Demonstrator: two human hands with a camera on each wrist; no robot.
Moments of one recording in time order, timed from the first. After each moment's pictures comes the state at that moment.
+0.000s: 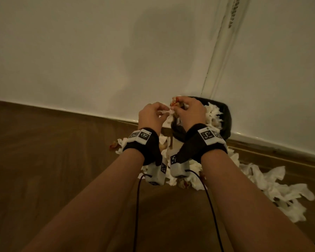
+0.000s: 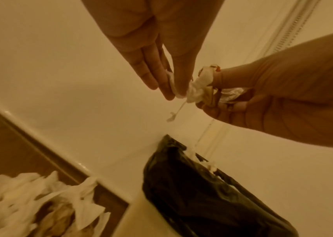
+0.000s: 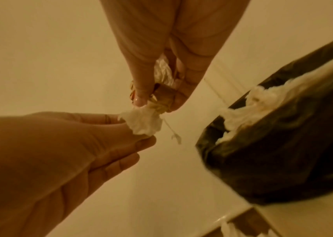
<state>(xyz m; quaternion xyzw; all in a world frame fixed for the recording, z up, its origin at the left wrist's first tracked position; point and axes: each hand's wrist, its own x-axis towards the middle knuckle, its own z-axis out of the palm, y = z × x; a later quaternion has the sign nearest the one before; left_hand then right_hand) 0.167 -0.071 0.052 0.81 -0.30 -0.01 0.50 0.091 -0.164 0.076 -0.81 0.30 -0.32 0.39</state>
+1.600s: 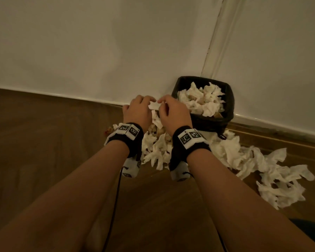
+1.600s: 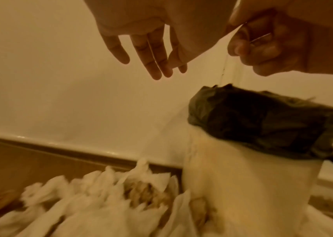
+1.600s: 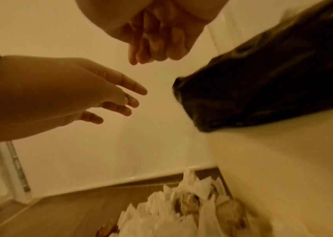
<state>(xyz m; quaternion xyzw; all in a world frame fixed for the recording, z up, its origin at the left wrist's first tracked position) 0.188 -0.042 0.008 0.89 -0.38 0.05 0.25 0.092 -0.123 0.025 -0.89 0.22 -0.28 0.29</state>
